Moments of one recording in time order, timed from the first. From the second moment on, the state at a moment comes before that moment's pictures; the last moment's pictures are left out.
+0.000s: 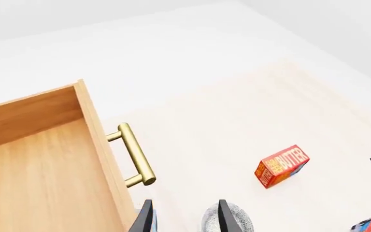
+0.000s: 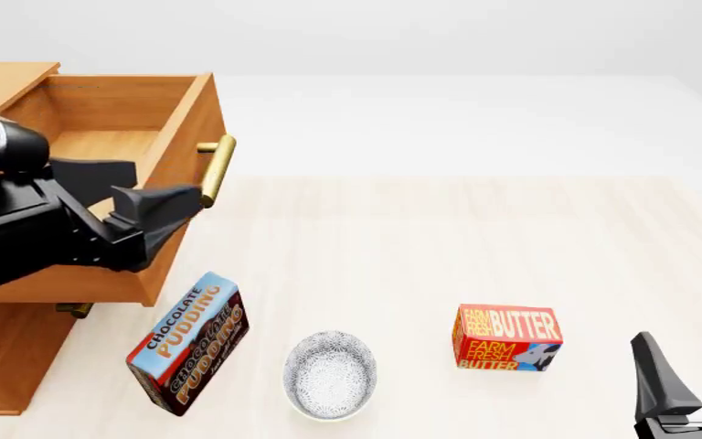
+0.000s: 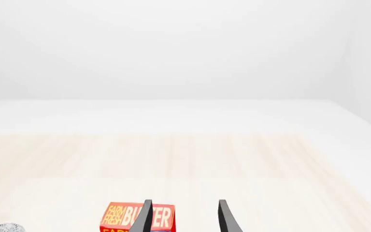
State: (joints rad) left arm -0.54 0.82 -0.92 0.50 -0.05; right arm 0.00 0.00 -0.01 0.00 0.00
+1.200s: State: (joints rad) left arm -0.71 0.91 -0.77 0.34 -0.12; right arm 0.00 0.00 -0.01 0.00 0.00
